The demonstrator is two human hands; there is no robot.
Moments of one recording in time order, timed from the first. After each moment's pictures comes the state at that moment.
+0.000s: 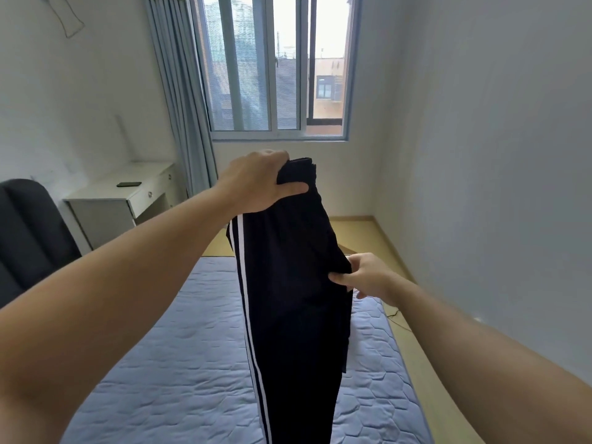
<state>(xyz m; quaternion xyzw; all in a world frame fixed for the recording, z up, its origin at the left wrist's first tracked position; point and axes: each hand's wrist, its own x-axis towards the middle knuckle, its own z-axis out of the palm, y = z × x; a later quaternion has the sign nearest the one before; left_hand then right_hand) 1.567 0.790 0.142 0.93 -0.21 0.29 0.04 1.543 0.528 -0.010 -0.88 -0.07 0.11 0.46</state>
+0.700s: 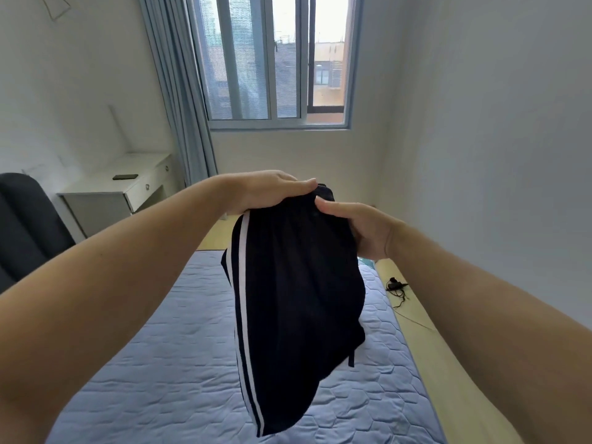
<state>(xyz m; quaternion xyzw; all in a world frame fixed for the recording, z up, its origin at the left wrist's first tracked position) 1.594 0.819 0.137 0.90 -0.17 -0.21 0.34 1.582 0.592 0.073 -0.67 -0.18 0.32 0.65</state>
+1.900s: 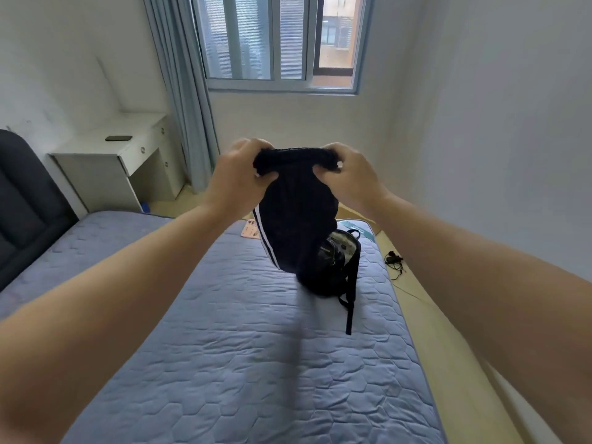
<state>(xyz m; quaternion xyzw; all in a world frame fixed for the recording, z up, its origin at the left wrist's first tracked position) 1.605 0.865 0.053 0.88 -0.15 0.35 0.28 1.622 0.641 0.063 -0.86 -0.18 -0.15 0.45</state>
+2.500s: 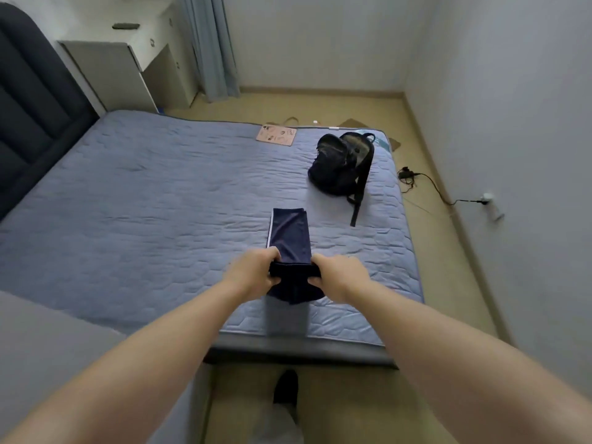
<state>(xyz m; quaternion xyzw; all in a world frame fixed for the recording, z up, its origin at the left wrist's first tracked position) 1.281 0.838 -0.243 0.97 -0.04 -0.09 0.21 1.305 0.621 -0.230 -0.96 -0.22 0.18 0.05</state>
